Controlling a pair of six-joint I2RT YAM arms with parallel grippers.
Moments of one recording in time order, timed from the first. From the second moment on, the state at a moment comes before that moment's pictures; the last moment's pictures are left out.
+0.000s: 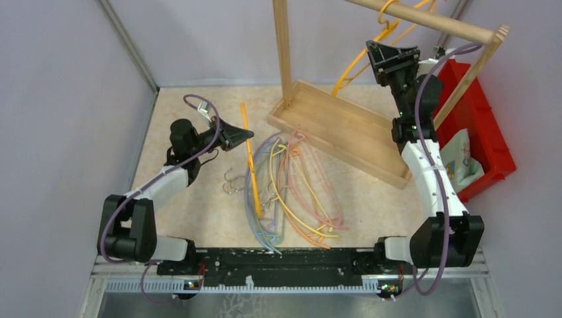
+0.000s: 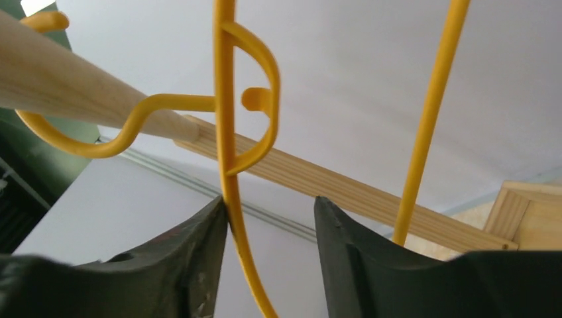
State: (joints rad) left arm -0.18 1.37 0.71 0.62 0.79 -1.10; right arm 0.02 1.30 1.22 0.42 -0.19 1.23
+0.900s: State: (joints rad) left arm -0.18 1.65 0.81 0.82 0.84 -1.32; right arm 0.07 0.89 1.21 -0.34 -0.28 0.57
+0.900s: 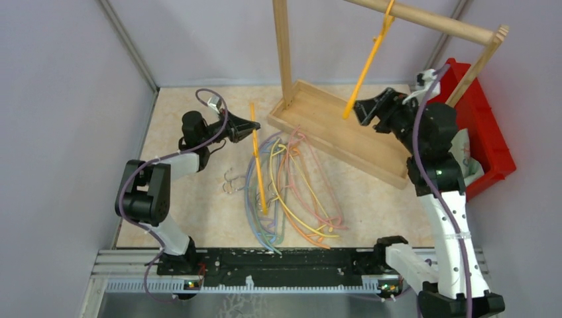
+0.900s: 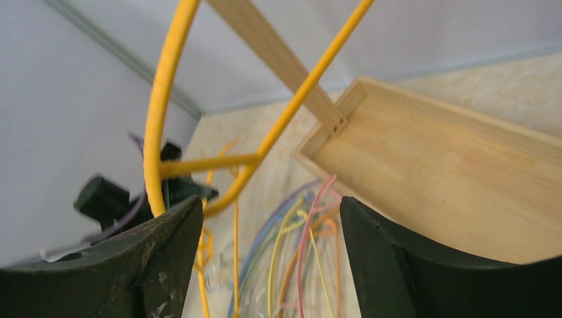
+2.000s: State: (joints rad) left arm -0.31 1.65 1.27 0.36 0.50 -1.46; right arm 0.80 1.28 1.28 -0.55 -0.11 0.20
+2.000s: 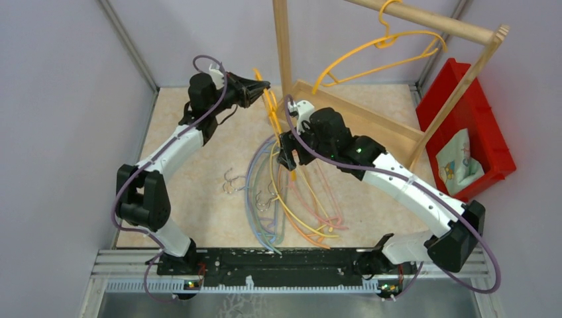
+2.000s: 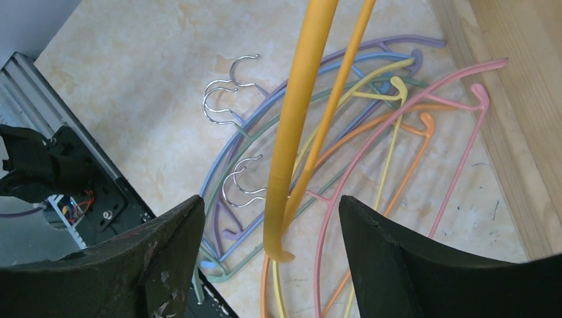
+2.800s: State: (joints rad) left arm -0.31 1.55 1.24 0.37 0.56 -1.41; right arm 0.82 1.27 1.24 -0.52 0.07 0.20
